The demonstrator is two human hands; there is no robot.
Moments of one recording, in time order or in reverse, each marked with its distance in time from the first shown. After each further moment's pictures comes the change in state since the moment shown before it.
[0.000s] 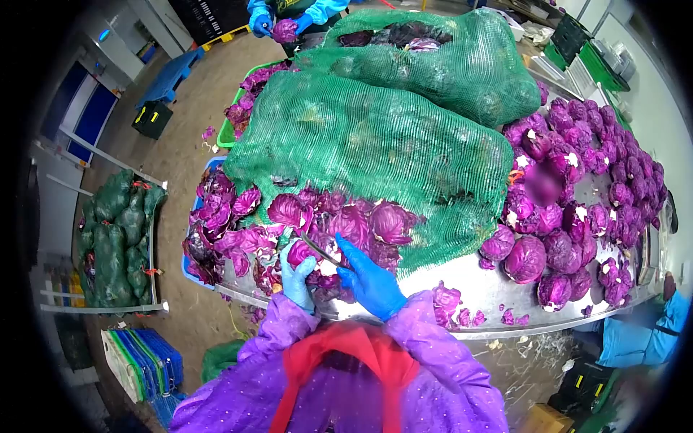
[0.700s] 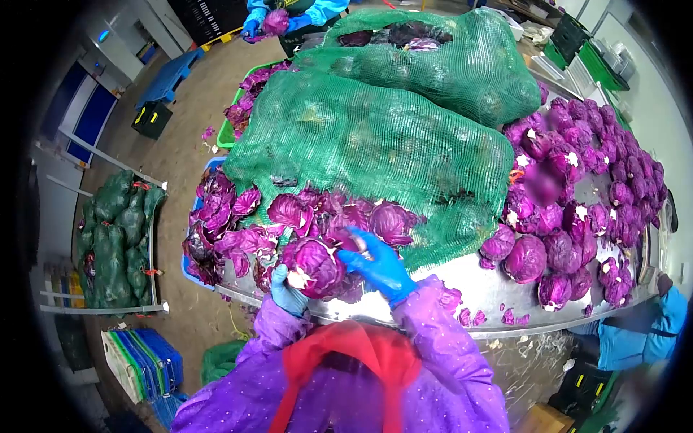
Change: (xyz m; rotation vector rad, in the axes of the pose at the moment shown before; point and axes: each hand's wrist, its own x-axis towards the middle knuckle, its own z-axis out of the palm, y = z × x) left_hand 0.012 -0.015 -0.057 -0.420 -0.216 -0.259; right_hand 0.024 -0.009 -0.022 0.741 -0.002 0.406
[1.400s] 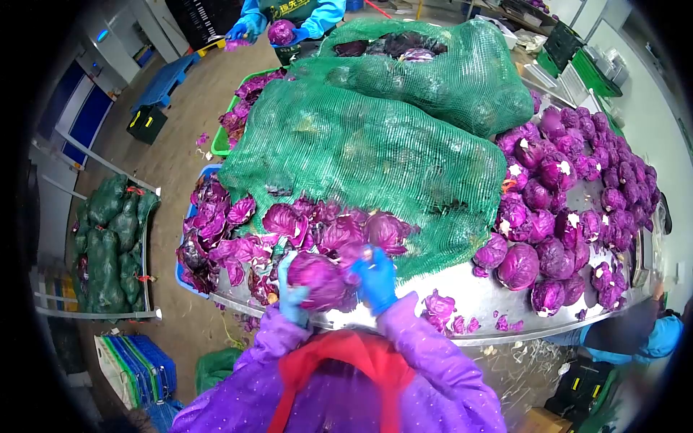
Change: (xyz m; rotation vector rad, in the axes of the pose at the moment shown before) left_hand -0.009 -0.008 0.033 0.512 -0.052 0.229; right_hand 0.014 0.065 0.000 0.156 0.369 -0.153
